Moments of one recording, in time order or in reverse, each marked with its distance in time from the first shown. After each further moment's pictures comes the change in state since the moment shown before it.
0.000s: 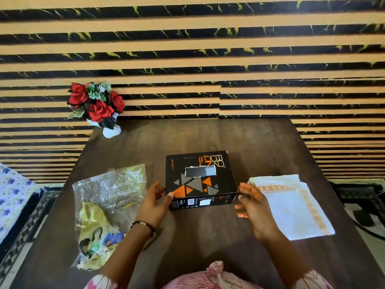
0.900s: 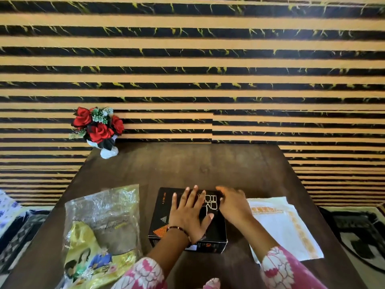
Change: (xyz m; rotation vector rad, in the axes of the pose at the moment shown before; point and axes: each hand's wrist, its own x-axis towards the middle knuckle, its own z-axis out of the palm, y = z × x) left_hand 0.013 0.027 0.087 0.986 -0.108 0.511; right_hand 0.043 -0.033 0.013 -0.957 -0.010 -0.359
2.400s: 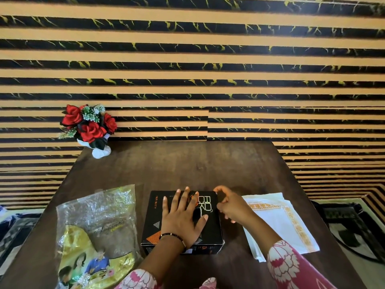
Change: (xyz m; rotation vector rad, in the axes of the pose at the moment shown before) left_hand -0.014 -0.011 -0.001 -0.049 0.034 -0.045; right_hand -0.002 0.005 -0.007 0.238 -0.223 0.108
